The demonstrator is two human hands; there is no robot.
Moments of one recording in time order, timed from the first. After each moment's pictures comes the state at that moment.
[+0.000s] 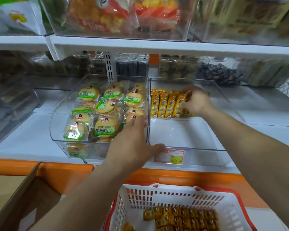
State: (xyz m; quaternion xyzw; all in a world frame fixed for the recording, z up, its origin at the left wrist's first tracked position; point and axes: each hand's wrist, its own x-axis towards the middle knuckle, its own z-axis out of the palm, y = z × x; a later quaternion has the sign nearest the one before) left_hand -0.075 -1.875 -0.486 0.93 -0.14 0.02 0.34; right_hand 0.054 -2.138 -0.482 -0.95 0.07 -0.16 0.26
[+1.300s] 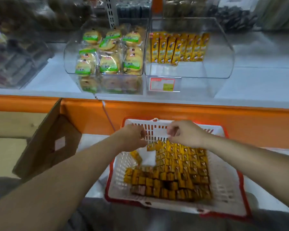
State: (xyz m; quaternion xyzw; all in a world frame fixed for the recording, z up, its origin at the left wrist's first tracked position) left_hand -0.185 -1.853 -0.591 0.95 -0.16 -0.25 0.12; right_hand -0.209 -2.086 -0.597 -0.93 -0.08 0.17 0.30
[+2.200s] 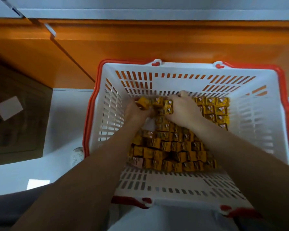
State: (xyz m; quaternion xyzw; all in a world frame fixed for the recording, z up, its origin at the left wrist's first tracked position) left_hand -0.169 -1.892 -0.837 0.86 0.18 -0.21 0.44; right_hand -0.187 -2.071 -0.813 -0.97 0.02 0.18 0.16
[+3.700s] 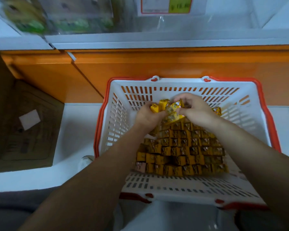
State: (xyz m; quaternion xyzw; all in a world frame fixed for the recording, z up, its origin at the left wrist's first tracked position) left_hand -0.171 -1.915 -0.773 0.82 0.09 -0.24 0.51; right_hand -0.192 -2.104 -0.748 -0.83 0.10 0.16 0.53
